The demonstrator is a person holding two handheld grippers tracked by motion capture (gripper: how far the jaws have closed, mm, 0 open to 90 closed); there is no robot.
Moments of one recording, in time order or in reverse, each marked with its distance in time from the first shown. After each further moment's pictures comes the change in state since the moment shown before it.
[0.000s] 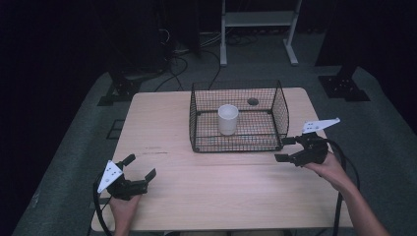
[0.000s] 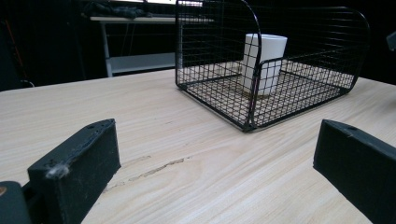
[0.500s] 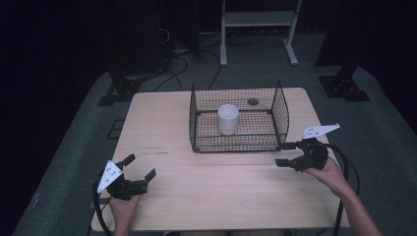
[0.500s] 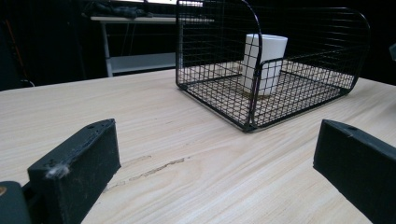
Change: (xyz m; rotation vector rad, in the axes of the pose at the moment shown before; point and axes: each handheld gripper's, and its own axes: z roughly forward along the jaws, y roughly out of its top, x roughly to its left) left arm 0.000 0.000 0.000 -0.001 0.002 0.000; right arm 0.002 -0.016 0.002 -0.004 0.005 0.015
